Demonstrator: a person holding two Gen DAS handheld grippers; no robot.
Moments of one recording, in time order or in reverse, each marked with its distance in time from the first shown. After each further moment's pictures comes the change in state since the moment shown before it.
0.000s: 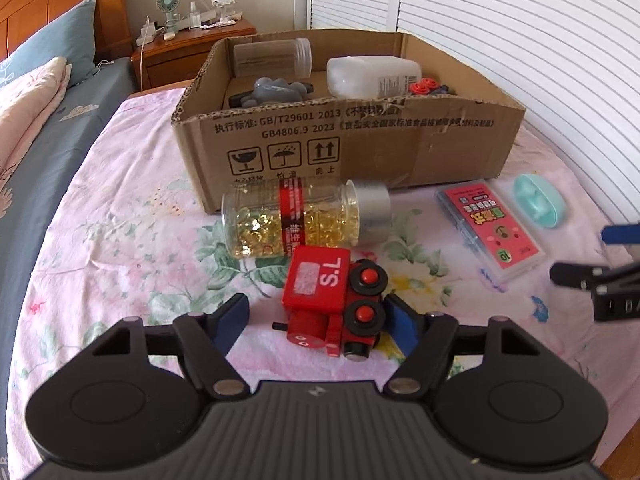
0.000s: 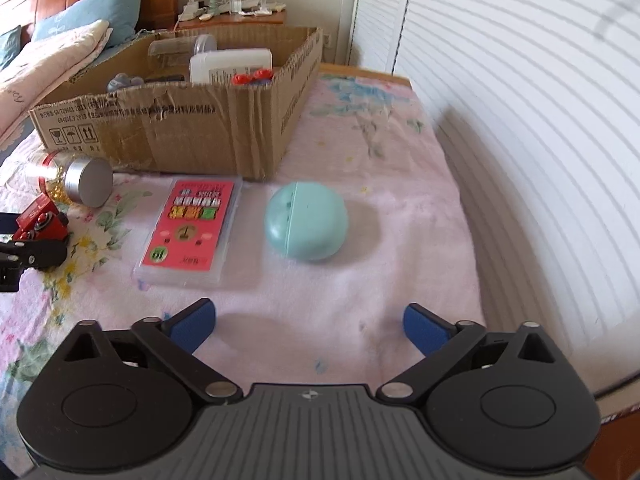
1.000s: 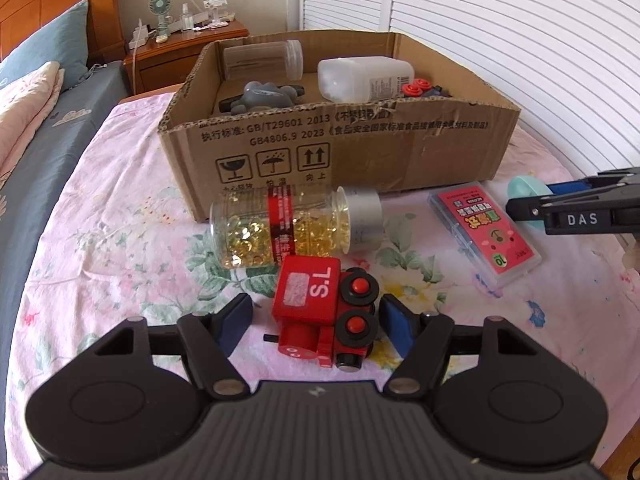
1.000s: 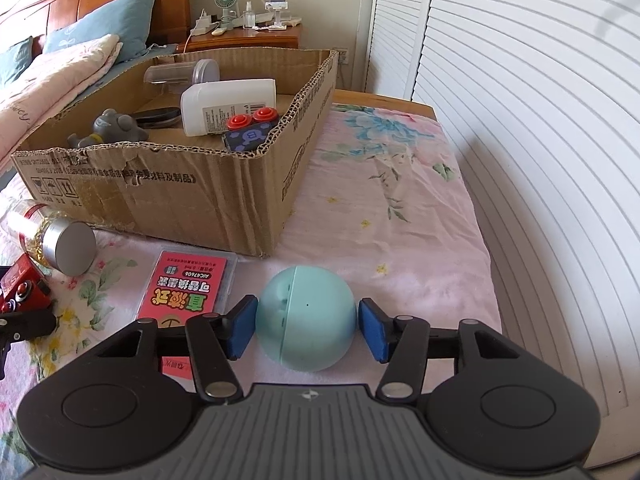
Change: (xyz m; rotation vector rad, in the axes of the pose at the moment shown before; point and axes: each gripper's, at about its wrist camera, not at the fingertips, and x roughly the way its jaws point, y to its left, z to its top) left arm 0.005 -0.004 0.007 0.024 0.003 -0.018; right arm 0.037 -0.003 0.041 0.001 -0.026 0.051
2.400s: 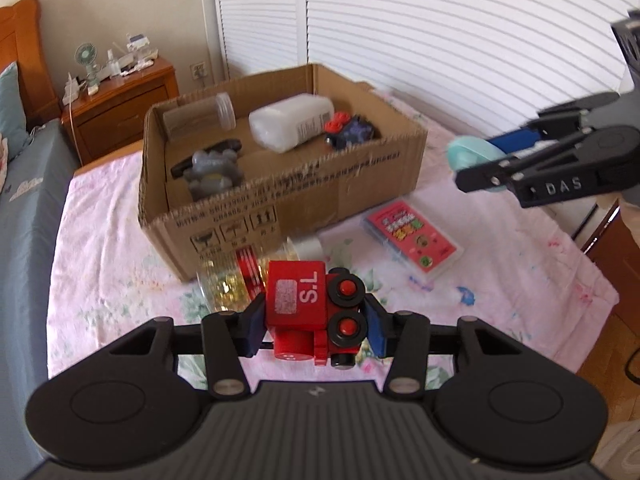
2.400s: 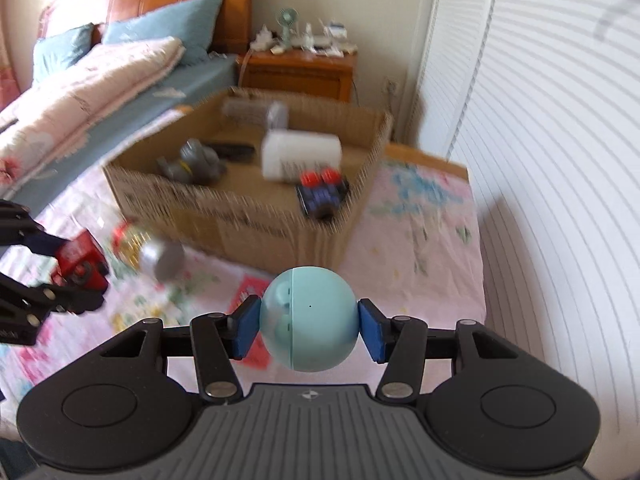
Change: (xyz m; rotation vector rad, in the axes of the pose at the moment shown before) left arm -0.055 0.000 0.030 0.219 -0.019 -0.143; right arm -0.080 0.021 0.033 -0.154 -0.073 0.117
